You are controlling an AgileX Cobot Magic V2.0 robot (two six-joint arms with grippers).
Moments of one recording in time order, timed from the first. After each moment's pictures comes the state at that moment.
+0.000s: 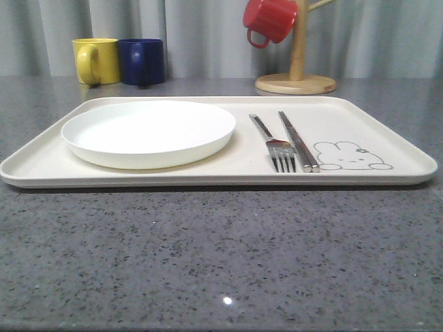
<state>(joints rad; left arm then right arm) -0.10 0.52 -0.47 -0.34 0.06 0.38 -0.27 1.76 -1.38 0.15 0.95 -0.07</state>
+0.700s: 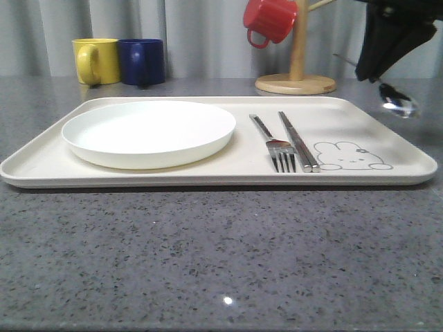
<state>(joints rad) -0.10 0.52 -0.47 -0.34 0.06 0.38 0.25 1.61 -1.38 0.10 0.91 0.29</state>
